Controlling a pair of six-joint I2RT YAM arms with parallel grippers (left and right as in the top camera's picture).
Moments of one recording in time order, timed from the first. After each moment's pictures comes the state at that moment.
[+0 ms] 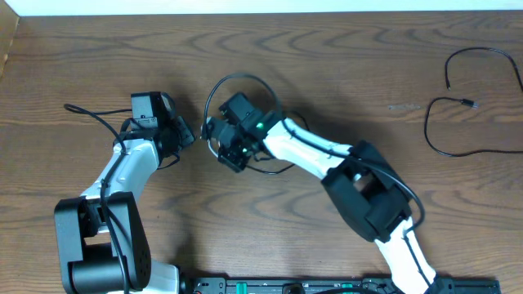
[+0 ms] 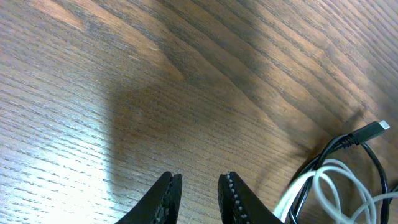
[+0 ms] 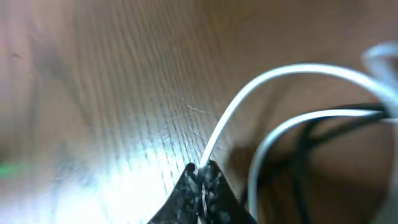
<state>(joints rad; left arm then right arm) 0.10 1.65 0.89 -0.33 0.16 -0.41 0.79 2.24 1.63 -0.48 -0.47 -0.19</state>
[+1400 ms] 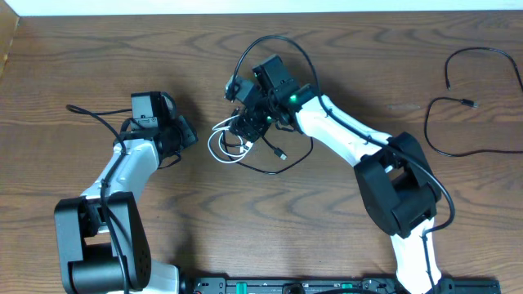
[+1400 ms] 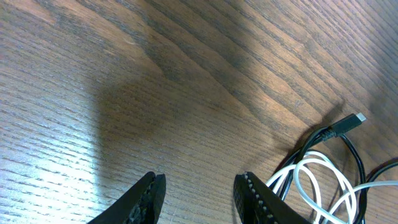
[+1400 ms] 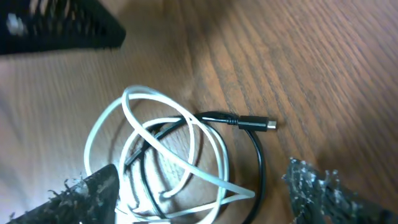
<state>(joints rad) 0.10 1.65 0.89 -0.32 0.21 -0.42 0.63 2.17 1.63 -0.40 -0.44 -0.33</state>
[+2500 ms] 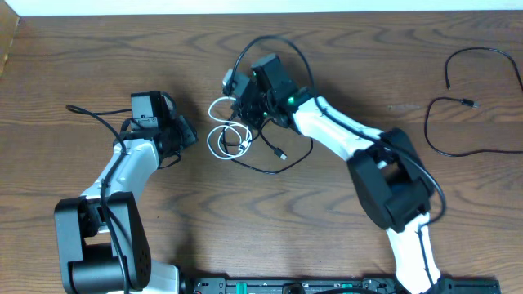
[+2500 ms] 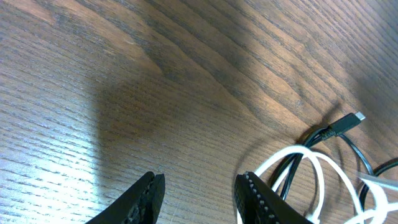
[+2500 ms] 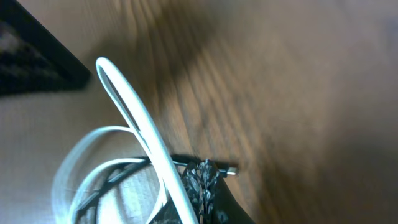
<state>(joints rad) 0.10 1.65 0.89 -0.32 0.21 -0.42 0.62 2.18 1.63 -0.22 -0.41 -0.29</state>
